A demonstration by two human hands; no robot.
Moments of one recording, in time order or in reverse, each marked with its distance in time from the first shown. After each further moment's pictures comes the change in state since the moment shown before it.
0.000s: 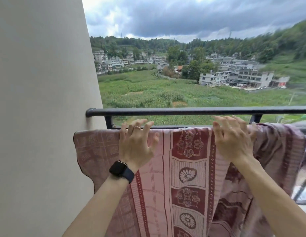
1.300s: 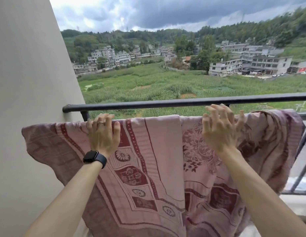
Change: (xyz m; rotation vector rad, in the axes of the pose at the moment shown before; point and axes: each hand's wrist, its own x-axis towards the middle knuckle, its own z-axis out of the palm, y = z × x) left_hand -0.066 0.008 0.007 0.128 0.049 -0.221; right_hand -0.056 0.075 -0.003 0.114 0.154 -0.006
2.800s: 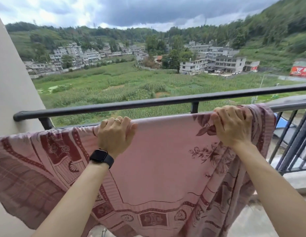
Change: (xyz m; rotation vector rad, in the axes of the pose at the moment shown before) left_hand -0.002 -0.019 -0.025 0.062 0.147 0.409; right_hand -0.037 -0.003 -0.040 -0.235 -0.041 -0.022
